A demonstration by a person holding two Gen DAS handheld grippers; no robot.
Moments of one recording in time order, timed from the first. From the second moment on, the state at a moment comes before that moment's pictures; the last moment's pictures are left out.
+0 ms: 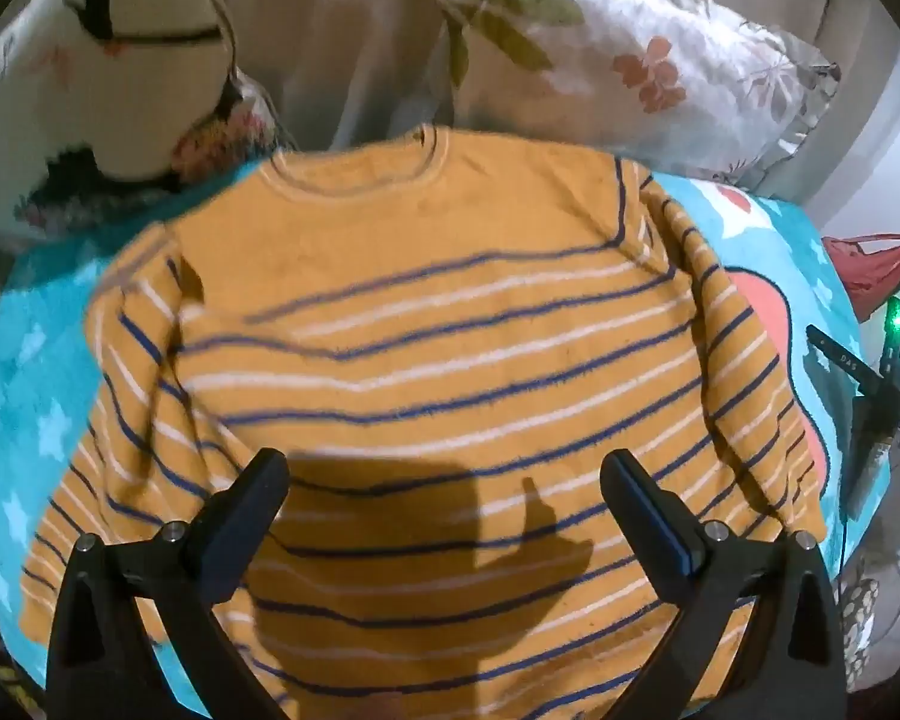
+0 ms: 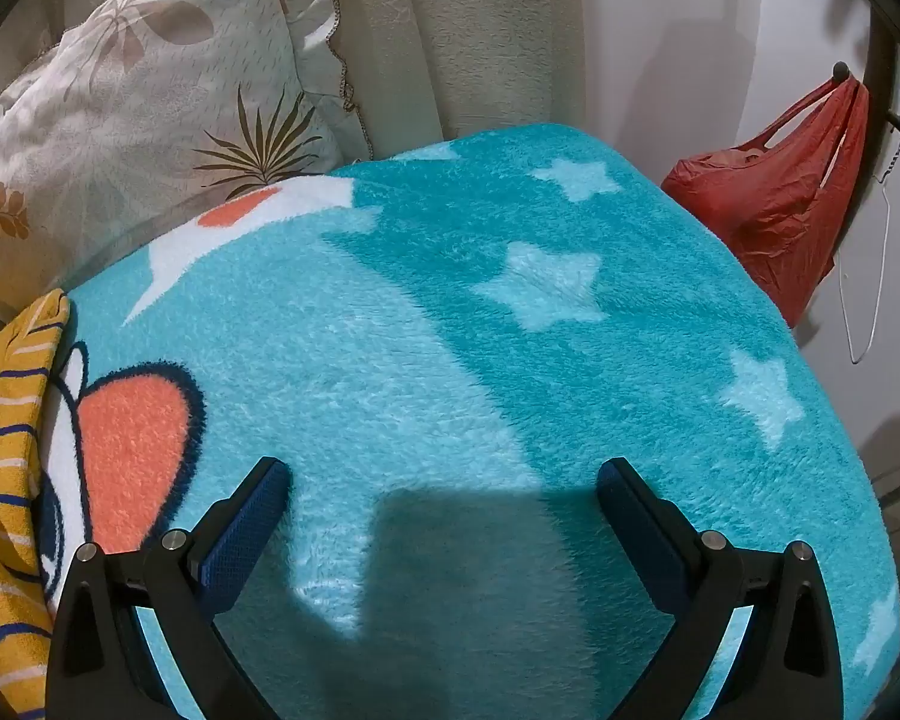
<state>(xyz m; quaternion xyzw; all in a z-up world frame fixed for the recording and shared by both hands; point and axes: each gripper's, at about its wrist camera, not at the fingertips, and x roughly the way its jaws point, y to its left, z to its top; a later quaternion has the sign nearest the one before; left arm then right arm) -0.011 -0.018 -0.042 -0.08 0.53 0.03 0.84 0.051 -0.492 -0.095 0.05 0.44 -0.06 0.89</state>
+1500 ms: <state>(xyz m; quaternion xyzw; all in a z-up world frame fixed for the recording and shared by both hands) -0.088 -0.031 -0.054 -0.10 0.53 0.14 0.83 0.017 -0.470 -0.030 0.08 0.43 -0.05 0.90</state>
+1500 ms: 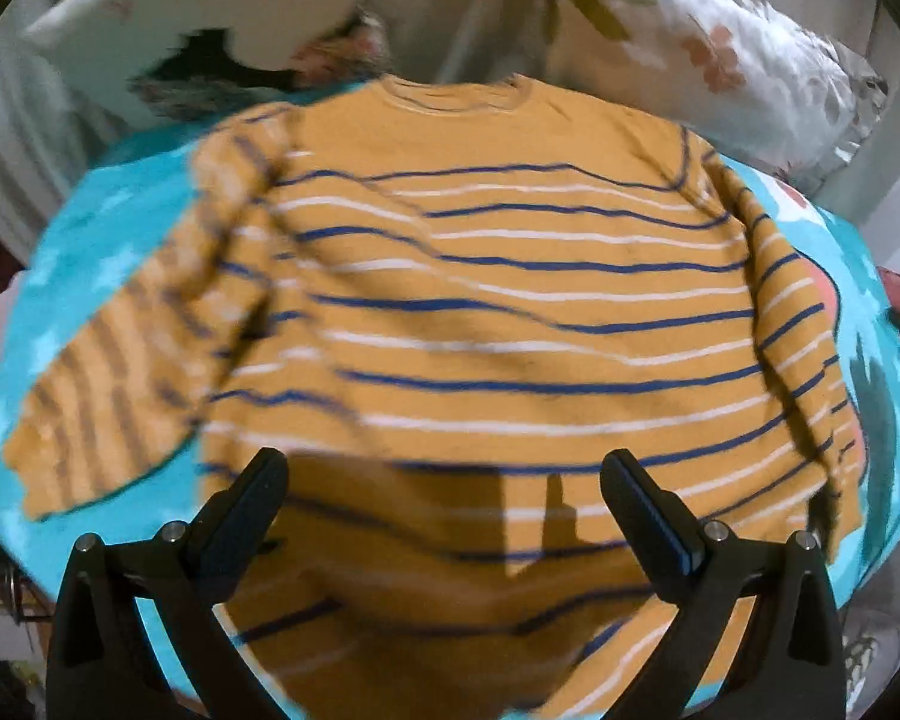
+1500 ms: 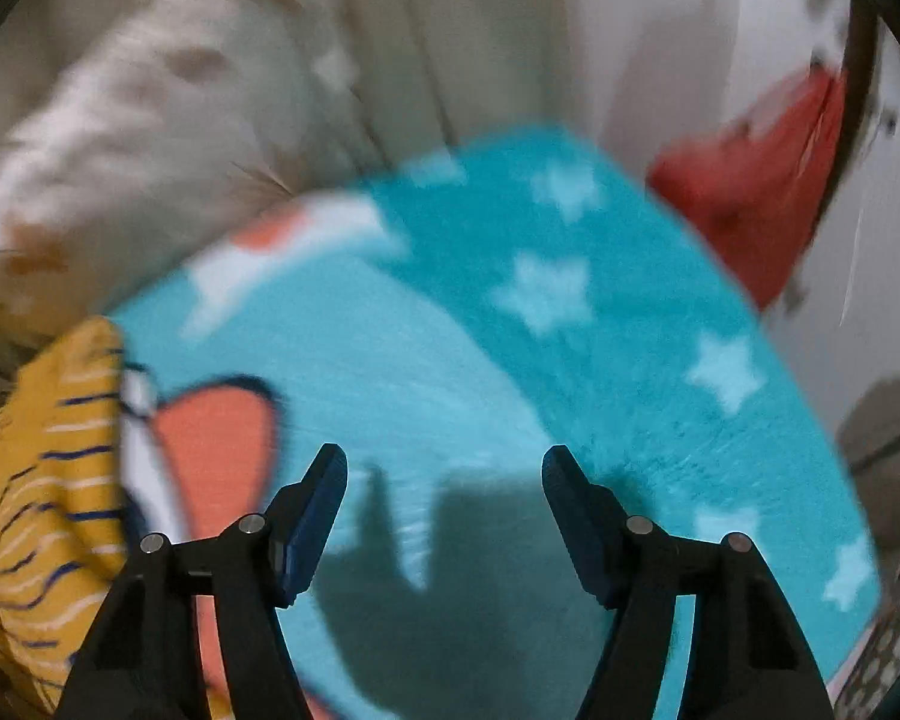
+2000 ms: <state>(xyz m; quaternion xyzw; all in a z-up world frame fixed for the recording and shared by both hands) -0.170 0.040 -0.106 -0.29 0.51 0.12 0.80 -0.121 -0.327 -0.086 0.12 0.59 0.25 0.76</state>
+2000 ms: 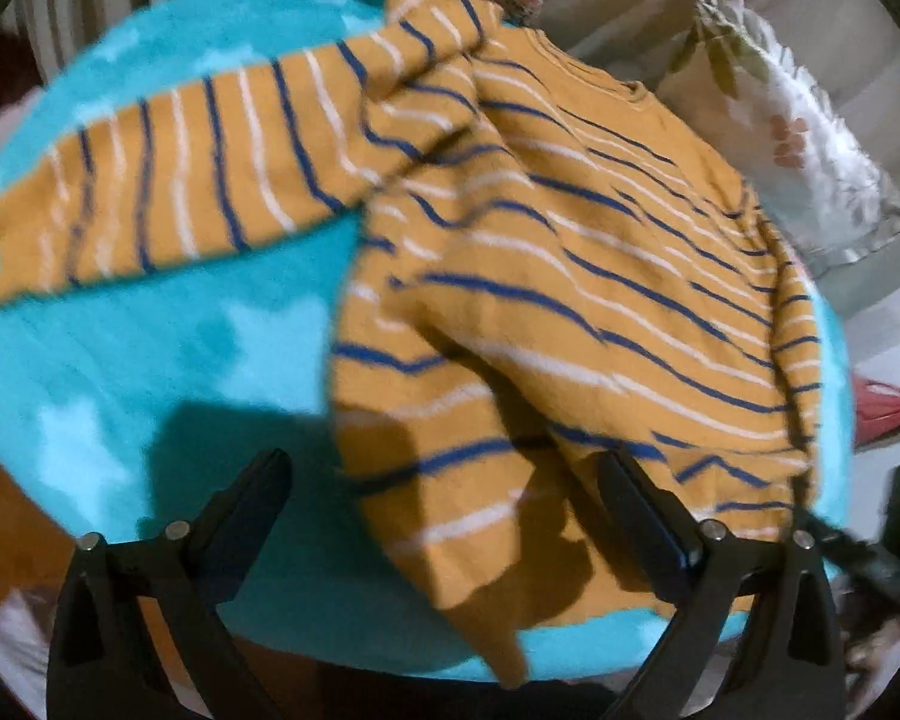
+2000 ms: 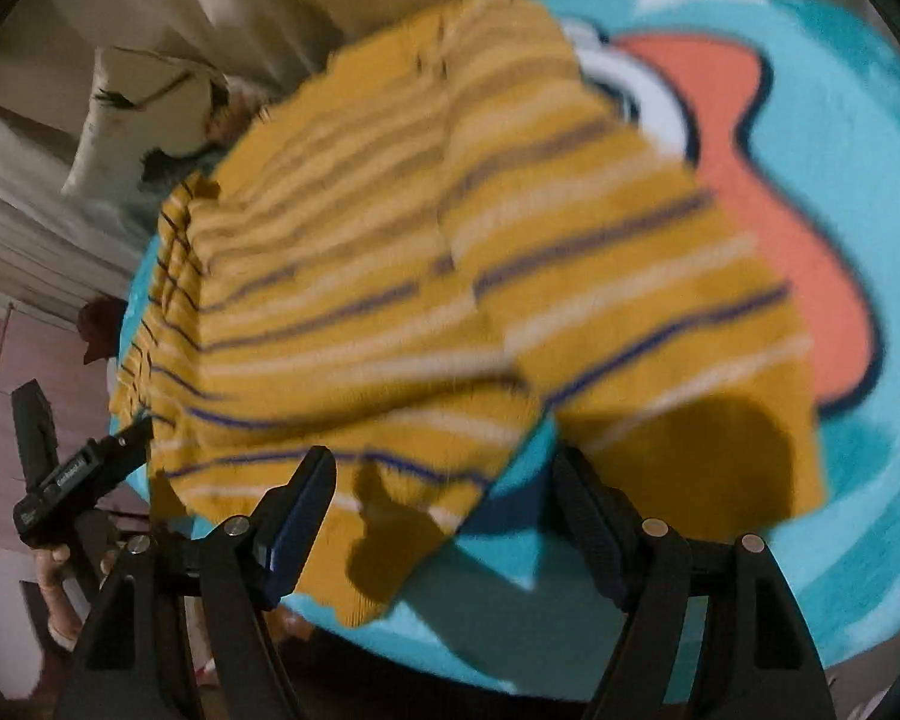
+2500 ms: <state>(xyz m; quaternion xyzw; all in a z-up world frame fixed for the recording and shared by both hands) -0.231 0.027 -0.063 -0.27 0.50 0.20 0.80 -0.136 -0.299 -0.079 0.04 0.59 0.30 0.75</state>
